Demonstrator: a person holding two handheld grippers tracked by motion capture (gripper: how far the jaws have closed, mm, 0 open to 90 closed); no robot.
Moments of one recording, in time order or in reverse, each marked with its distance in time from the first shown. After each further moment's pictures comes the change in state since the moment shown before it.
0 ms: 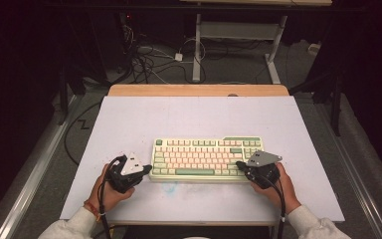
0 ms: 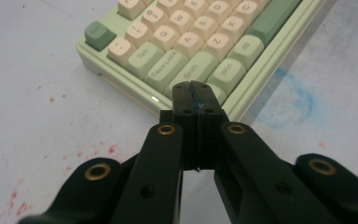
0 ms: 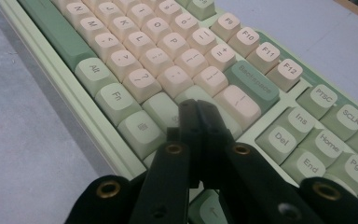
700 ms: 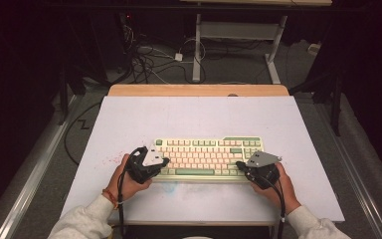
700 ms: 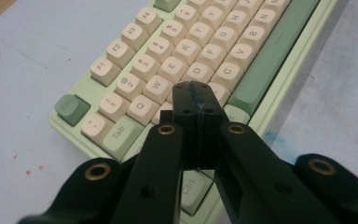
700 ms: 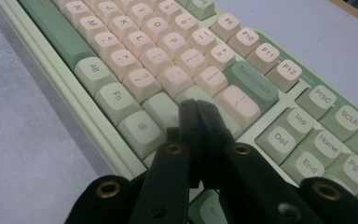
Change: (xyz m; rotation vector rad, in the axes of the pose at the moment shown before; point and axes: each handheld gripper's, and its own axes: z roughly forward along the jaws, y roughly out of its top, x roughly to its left) left arm -0.008 0.043 0.027 -0.004 -0.029 0.067; right arm 0.001 0.000 0.000 0.000 -0.009 -0.010
